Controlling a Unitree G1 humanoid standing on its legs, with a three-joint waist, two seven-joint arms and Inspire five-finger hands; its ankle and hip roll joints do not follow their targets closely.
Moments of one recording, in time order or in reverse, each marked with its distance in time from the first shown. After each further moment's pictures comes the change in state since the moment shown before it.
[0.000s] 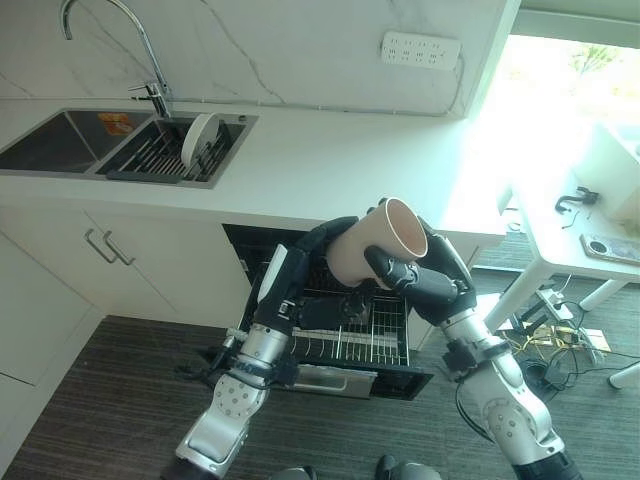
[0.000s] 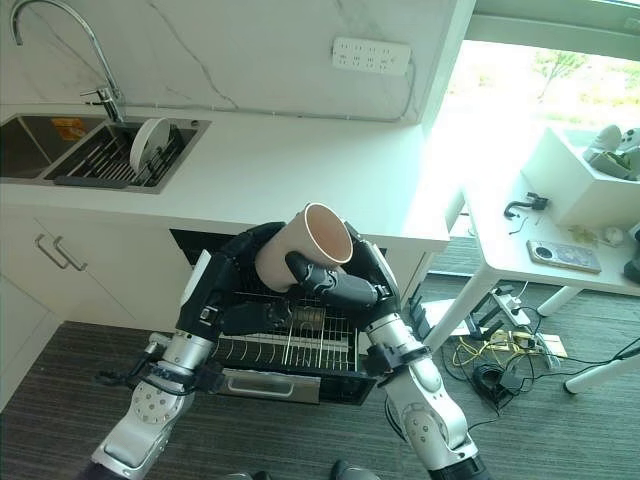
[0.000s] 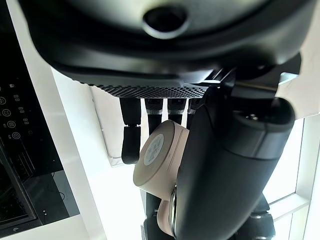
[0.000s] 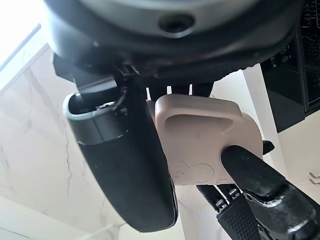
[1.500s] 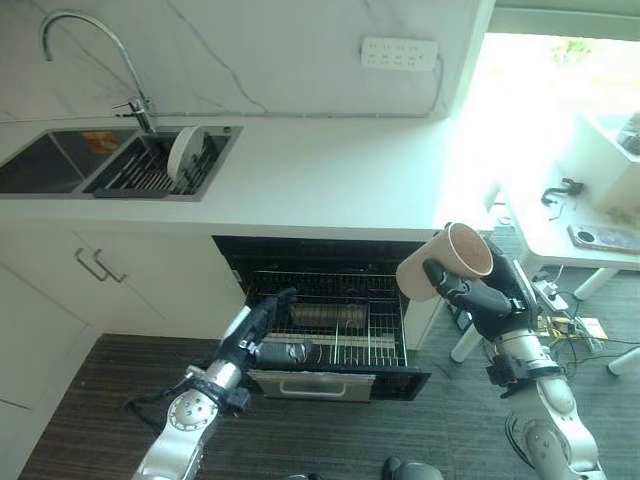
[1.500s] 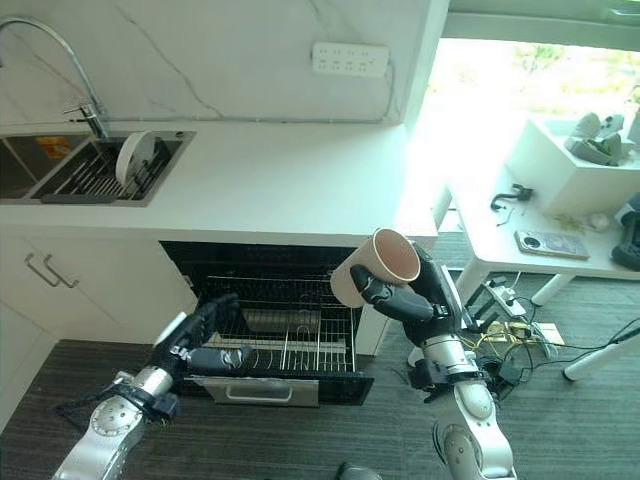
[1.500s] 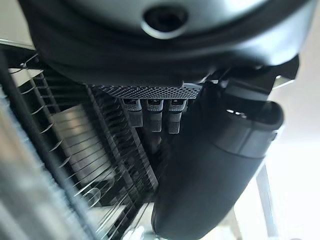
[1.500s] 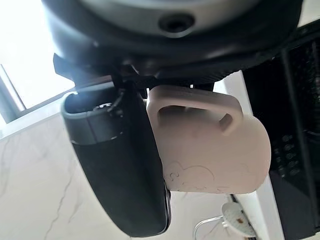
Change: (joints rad) left arm 0.148 0.099 0.199 0.170 -0.060 0.377 -0.310; right arm 0.158 -0.036 -0.244 0.039 -0.164 -0.017 -0.015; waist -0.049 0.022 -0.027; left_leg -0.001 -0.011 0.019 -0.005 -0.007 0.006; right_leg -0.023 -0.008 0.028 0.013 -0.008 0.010
